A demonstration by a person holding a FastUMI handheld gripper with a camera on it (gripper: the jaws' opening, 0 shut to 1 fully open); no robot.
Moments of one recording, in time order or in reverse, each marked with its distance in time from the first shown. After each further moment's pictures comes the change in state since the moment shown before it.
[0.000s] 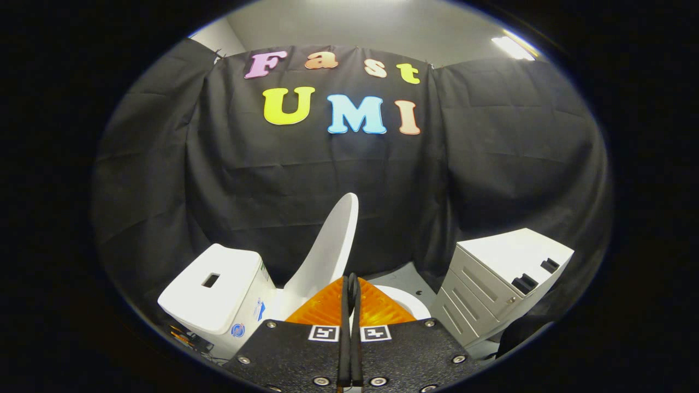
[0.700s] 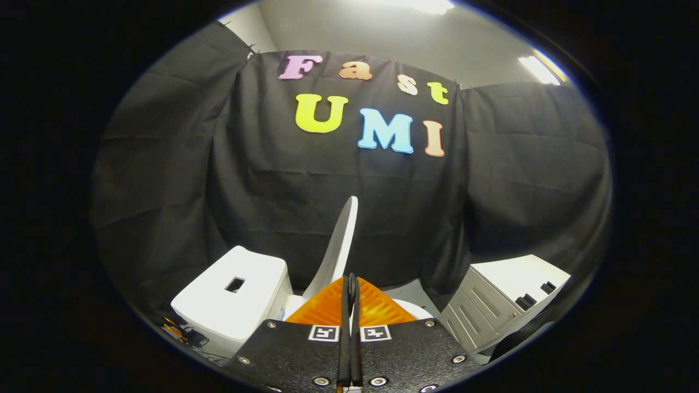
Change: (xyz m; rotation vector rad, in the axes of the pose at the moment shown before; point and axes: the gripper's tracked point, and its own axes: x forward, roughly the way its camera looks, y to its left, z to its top) arm -0.016 0.082 0.028 -0.108 -0.064 0.071
